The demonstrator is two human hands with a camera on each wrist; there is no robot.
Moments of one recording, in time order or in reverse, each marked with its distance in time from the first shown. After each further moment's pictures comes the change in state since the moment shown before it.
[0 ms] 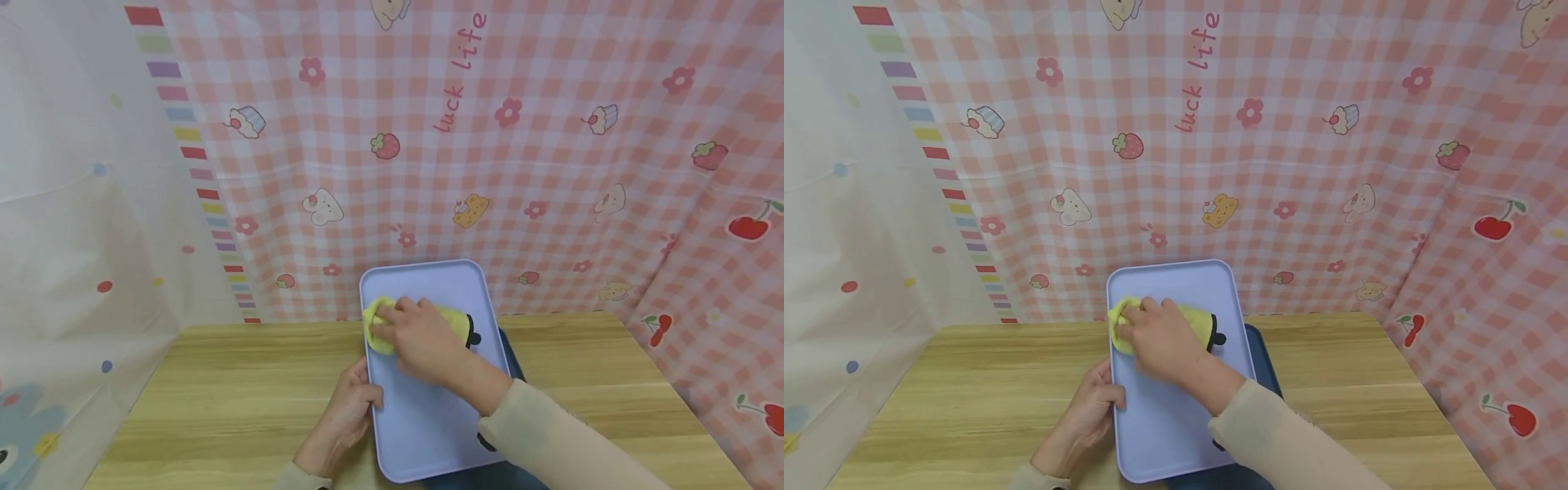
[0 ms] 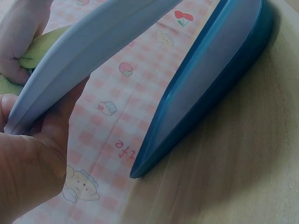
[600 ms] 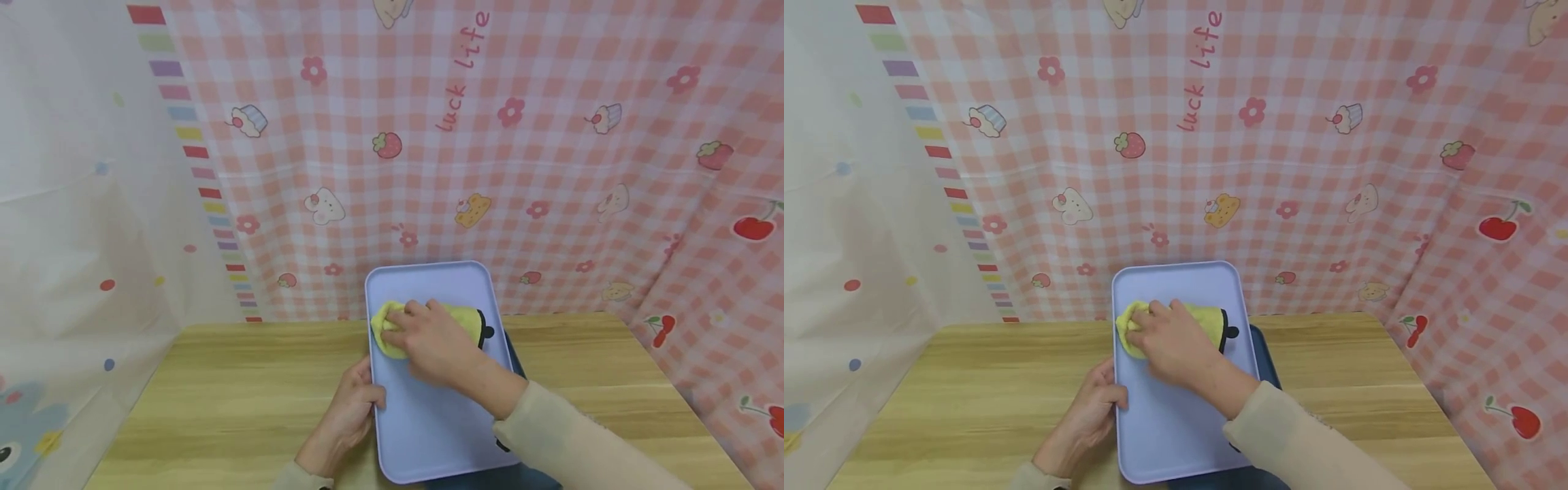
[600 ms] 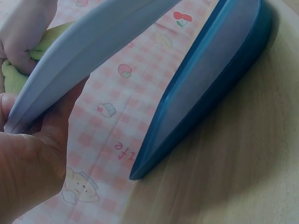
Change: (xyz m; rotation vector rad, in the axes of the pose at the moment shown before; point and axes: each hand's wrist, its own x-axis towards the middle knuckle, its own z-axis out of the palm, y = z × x) left_hand -0.001 0.000 -0.001 -0.004 -0.038 0.012; right_hand -0.013 0.008 -0.002 -0.080 -0.013 -0.066
